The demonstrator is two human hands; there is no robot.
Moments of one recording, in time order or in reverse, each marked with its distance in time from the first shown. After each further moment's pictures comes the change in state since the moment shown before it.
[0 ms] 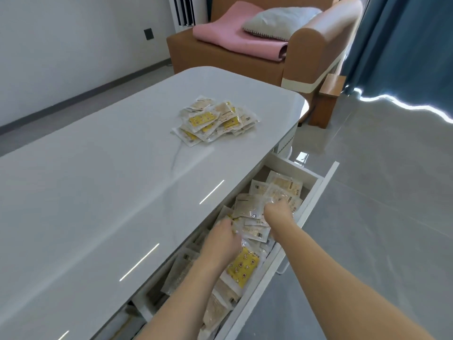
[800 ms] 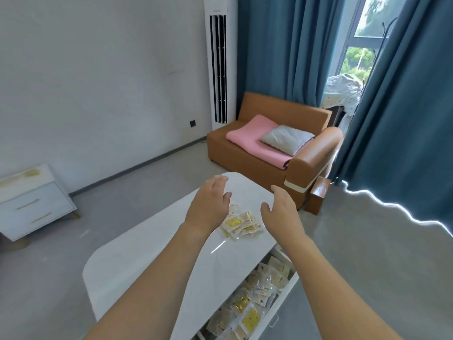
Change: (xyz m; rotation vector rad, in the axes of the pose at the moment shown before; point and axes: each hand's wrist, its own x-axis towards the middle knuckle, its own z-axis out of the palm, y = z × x) left_hand -0.279 0.303 -0.555 0.133 0.591 0.443; right_hand -0.452 -0.436 -0.179 -0.490 0.051 -0.850
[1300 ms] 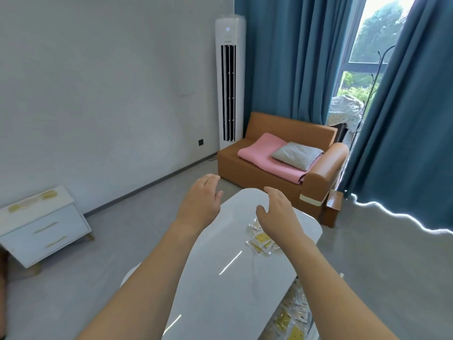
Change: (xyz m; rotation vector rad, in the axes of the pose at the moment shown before) left_hand -0.017 -0.169 -0.165 0.044 0.023 0.070; right_hand -0.036 -0.192 0.108 -0.030 0.041 -0.086
